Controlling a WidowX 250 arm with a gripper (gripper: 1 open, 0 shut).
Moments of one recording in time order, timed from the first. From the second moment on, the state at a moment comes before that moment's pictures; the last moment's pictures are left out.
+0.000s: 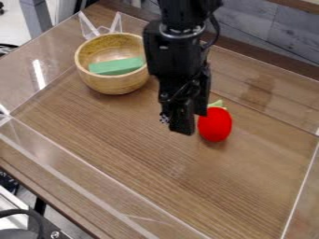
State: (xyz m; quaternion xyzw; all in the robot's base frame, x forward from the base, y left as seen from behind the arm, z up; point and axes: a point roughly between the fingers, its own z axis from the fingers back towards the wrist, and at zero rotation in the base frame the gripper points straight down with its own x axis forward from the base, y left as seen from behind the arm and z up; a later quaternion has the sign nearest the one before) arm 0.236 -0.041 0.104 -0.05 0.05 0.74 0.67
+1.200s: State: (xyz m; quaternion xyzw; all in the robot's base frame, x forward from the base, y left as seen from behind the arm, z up) arm 0.258 -0.050 0.060 -0.04 0.06 0.76 0.64
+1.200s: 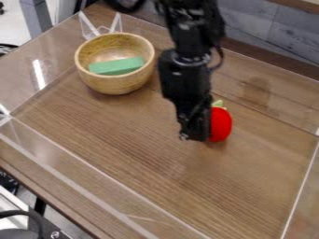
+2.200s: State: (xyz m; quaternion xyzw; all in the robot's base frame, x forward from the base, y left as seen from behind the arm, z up) arm 0.281 -0.055 0.052 -0.05 0.06 0.76 0.65
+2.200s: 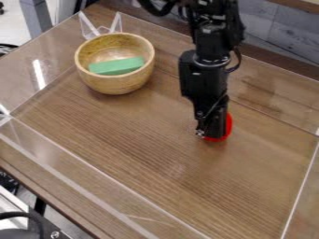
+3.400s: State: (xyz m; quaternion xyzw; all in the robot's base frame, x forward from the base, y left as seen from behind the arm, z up) arm 0.292 -0.060 0.043 -0.05 0.06 0.68 0.73
